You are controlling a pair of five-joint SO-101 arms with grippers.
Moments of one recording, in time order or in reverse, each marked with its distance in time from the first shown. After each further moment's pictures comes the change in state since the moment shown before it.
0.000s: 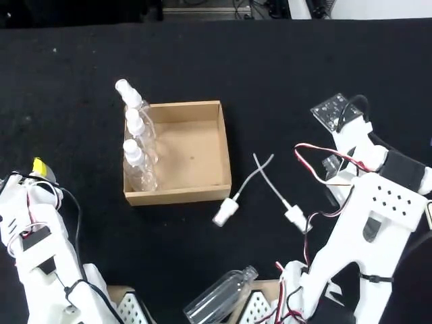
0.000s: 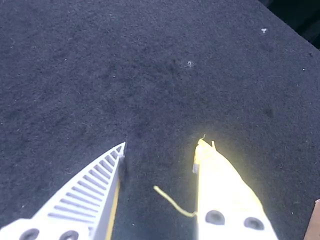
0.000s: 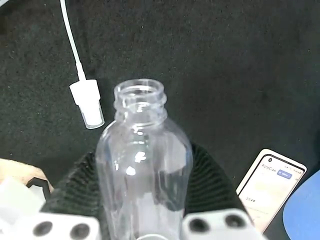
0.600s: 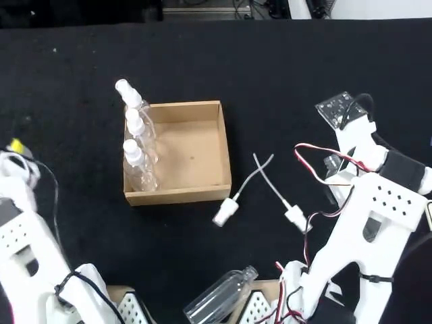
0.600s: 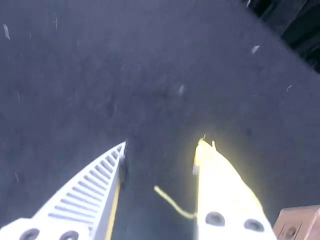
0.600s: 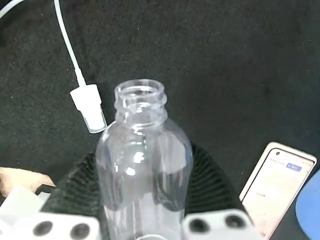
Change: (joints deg) left arm -1.5 0.0 -30.5 35.1 -2.2; right arm 0.4 0.0 0.0 0.0 -4.1
